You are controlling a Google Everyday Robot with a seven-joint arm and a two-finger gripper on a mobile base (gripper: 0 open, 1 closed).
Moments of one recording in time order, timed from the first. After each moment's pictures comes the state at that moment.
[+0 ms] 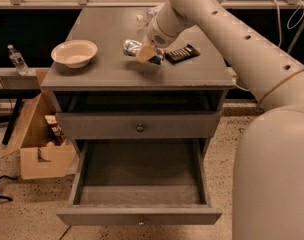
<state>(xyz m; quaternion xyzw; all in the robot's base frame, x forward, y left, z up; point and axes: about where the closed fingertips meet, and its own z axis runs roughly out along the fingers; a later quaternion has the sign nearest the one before) 0.767 0.022 0.867 -0.59 0.73 0.06 0.34</state>
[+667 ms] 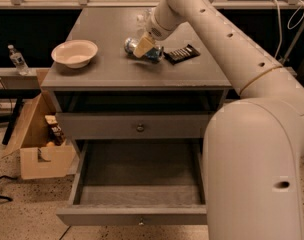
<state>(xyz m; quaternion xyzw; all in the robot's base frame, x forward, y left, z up) 0.821 0.020 0.870 -0.53 0.76 0.05 0.36</state>
